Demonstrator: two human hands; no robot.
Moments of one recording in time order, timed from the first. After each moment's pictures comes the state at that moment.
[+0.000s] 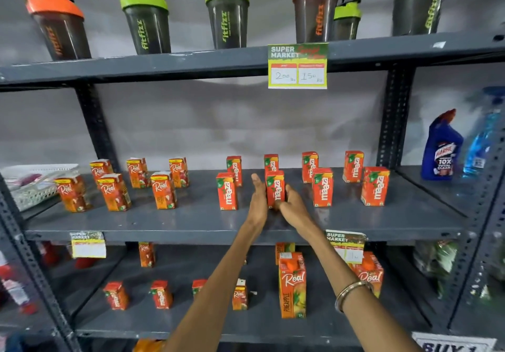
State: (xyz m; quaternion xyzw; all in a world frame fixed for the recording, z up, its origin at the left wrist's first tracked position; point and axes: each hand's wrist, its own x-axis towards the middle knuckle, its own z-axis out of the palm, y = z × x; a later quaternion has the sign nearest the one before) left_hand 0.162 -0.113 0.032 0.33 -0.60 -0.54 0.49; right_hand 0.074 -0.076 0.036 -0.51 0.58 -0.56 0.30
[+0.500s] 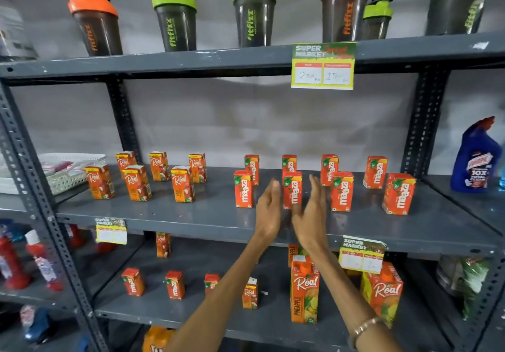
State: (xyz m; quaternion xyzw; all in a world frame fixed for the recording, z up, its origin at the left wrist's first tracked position) left_hand 0.178 -0.076 0.032 0.34 -0.60 -0.46 0.56; right_hand 0.082 -0.059 0.013 -0.53 0.60 -0.60 0.03
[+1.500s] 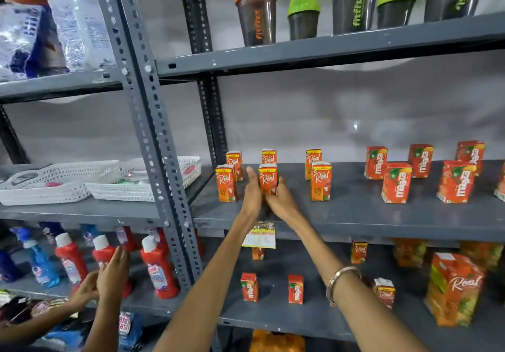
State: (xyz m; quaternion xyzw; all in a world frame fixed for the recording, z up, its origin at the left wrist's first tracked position) left_hand 0.586 -0.238 0.029 0.38 -0.58 -0.51 0.52; right_hand 0.502 -0.188 0.050 -0.56 0.51 -0.56 0.34
